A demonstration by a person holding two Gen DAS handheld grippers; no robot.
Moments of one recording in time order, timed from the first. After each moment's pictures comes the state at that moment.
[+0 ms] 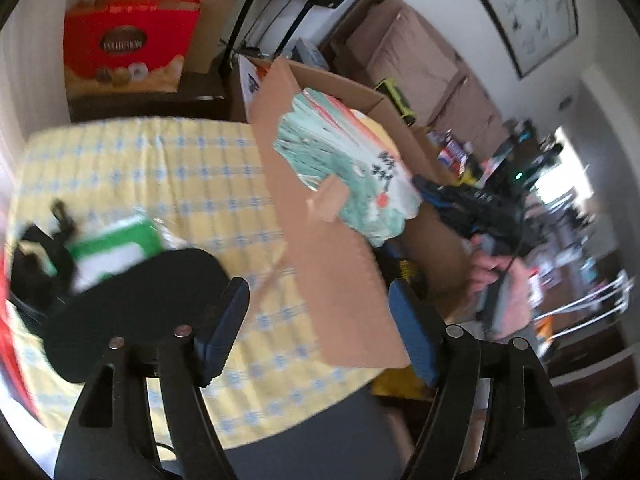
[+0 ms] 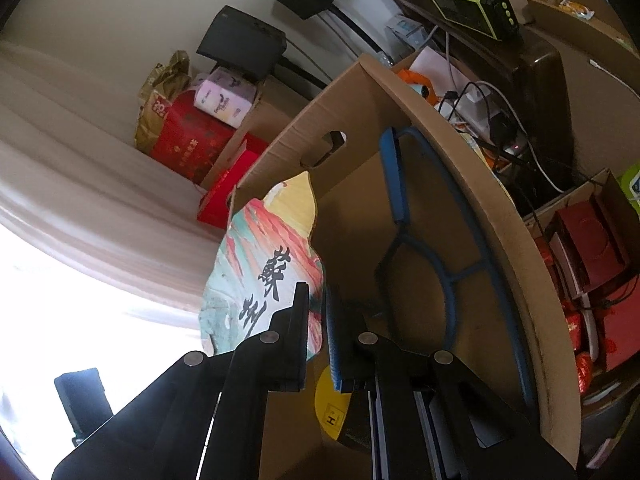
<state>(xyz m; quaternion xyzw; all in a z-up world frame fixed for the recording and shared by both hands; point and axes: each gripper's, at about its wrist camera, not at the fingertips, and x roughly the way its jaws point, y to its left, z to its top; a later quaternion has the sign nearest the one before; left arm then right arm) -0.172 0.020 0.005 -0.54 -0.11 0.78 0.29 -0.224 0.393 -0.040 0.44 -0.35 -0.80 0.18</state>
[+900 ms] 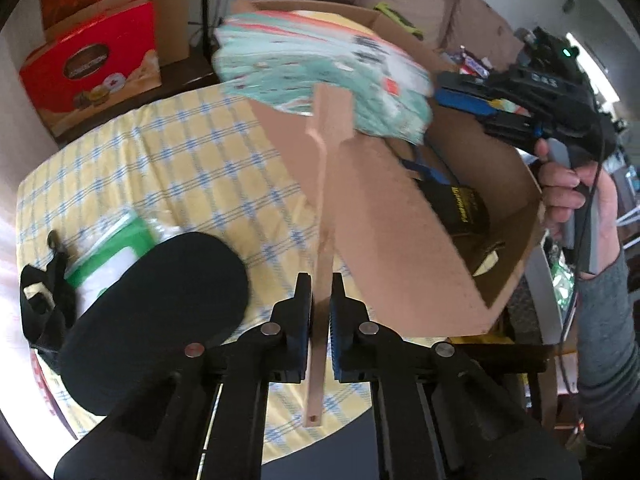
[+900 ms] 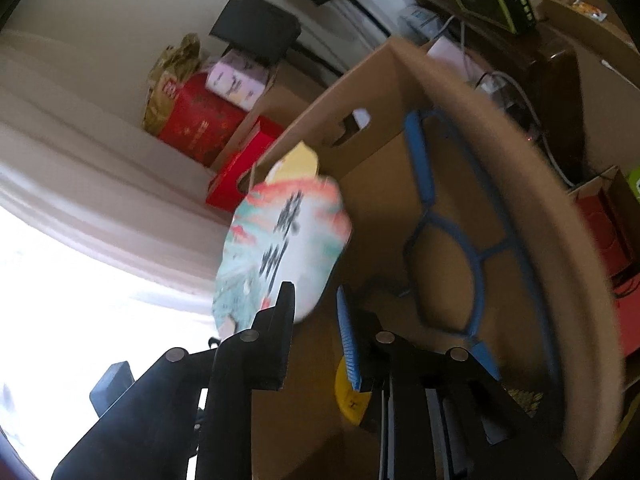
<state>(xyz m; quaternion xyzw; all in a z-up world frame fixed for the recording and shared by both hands) -0.164 0.080 -0.047 -0.57 0.04 0.77 0.30 -0.217 0.367 -0.031 0.46 -0.34 -0.79 0.20</state>
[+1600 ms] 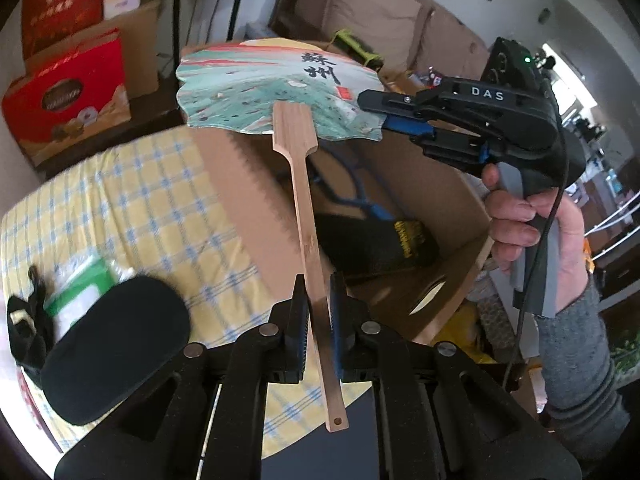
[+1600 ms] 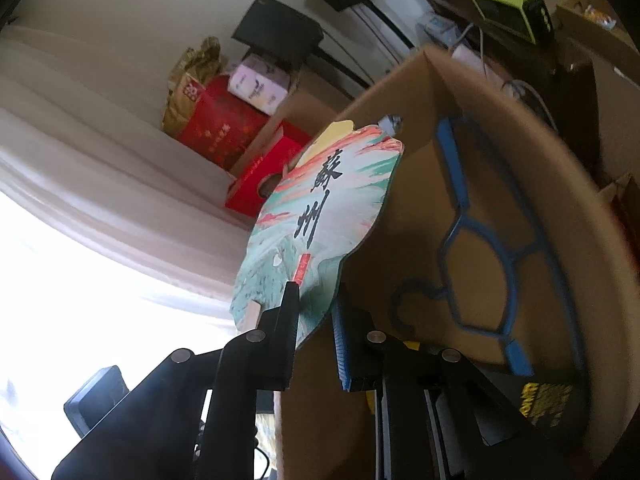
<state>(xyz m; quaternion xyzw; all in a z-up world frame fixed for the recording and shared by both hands) -0.153 0.123 -0.006 -0.53 0.01 0.78 0.34 -0.214 0.361 -0.008 0.43 -0.35 -0.80 0.22</state>
